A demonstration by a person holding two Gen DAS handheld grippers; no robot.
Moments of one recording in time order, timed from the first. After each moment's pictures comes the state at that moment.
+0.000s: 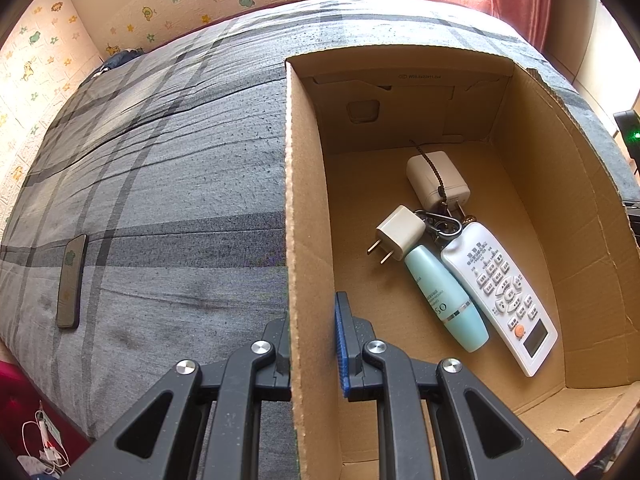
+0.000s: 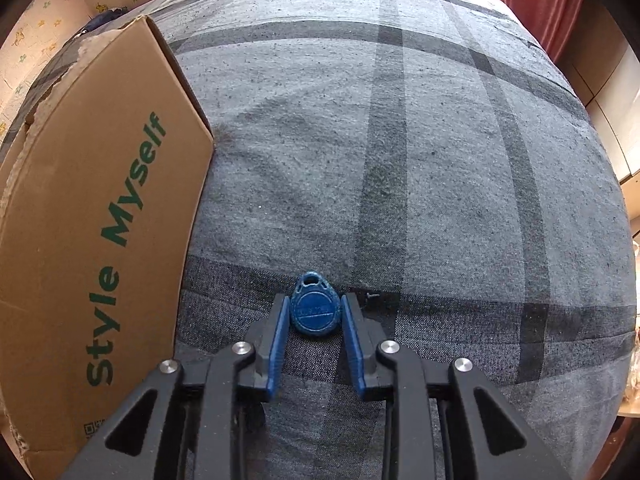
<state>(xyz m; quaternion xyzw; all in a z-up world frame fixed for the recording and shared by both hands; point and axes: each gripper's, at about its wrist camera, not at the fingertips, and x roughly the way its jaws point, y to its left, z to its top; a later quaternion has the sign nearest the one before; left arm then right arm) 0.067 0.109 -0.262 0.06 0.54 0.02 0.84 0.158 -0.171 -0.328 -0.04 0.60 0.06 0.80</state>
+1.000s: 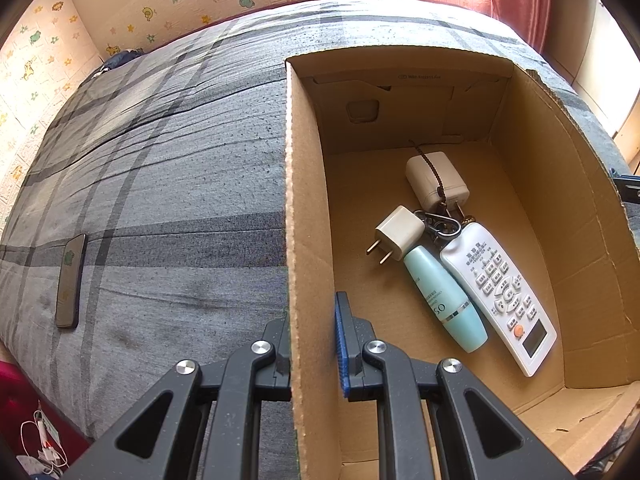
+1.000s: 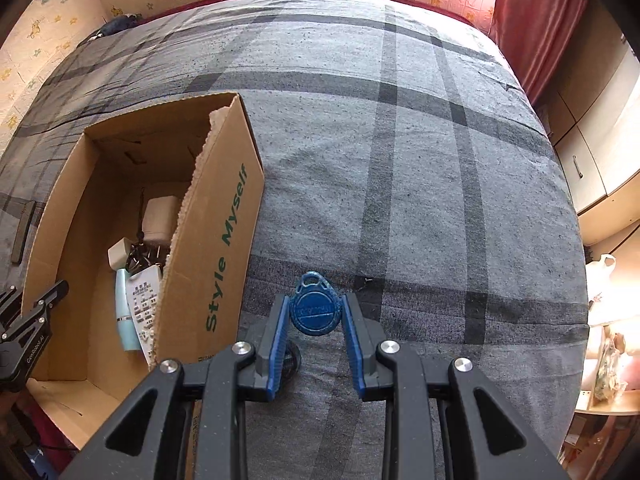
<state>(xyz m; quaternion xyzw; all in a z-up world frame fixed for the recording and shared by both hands) 0.065 0.110 -0.262 0.05 0.54 0.02 0.84 0.124 -0.149 -0.230 -0.06 0.57 0.06 0.82</state>
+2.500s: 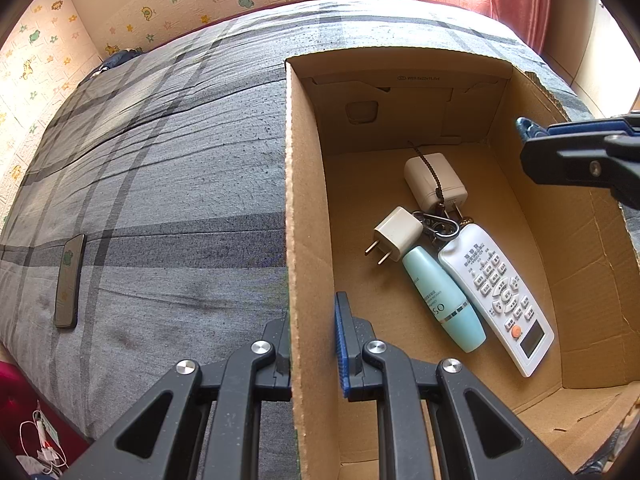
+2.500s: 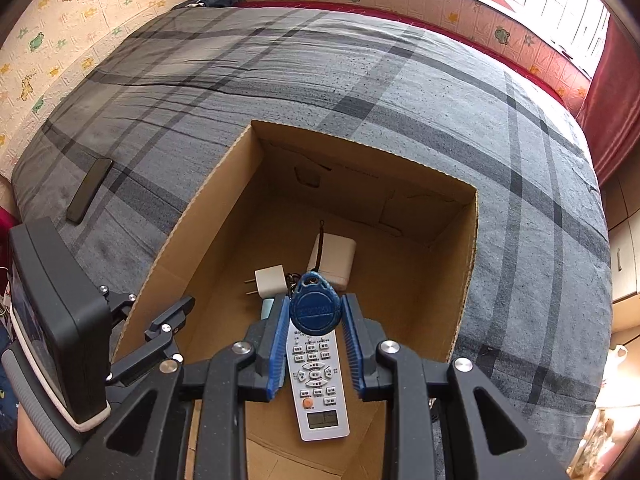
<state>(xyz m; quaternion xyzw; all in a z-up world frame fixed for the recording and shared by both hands) 0.066 0.112 -0.261 0.05 0.54 0.02 0.84 0.119 0.009 -0.215 -0.13 0.55 0.18 0.81</state>
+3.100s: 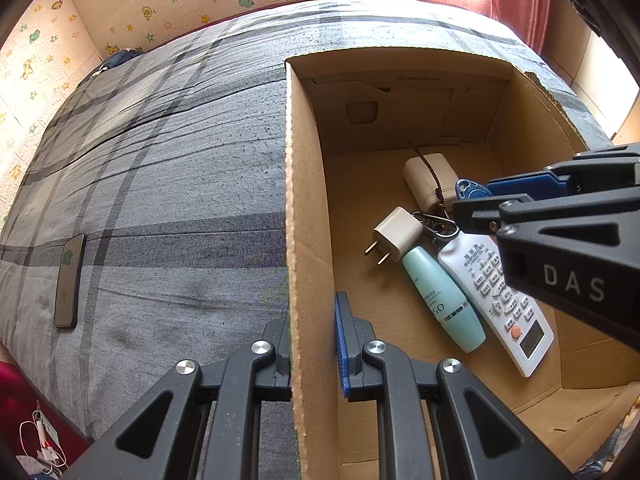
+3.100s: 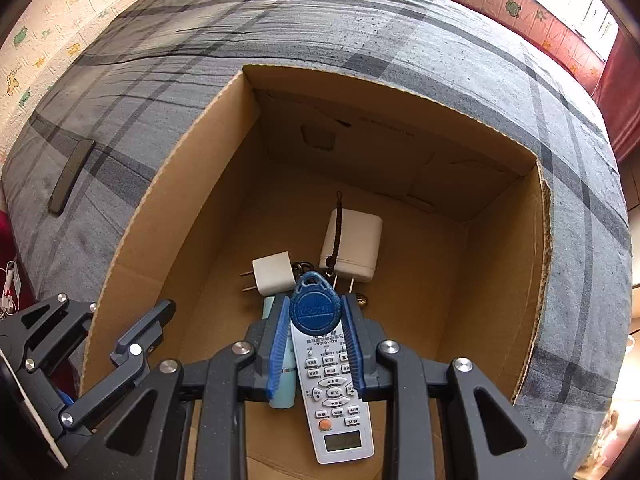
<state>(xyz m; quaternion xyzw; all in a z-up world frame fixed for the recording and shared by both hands) 0.065 0.113 -0.262 0.05 0.54 0.02 0.84 0.138 0.024 -0.271 -0.13 0.59 0.17 0.78</state>
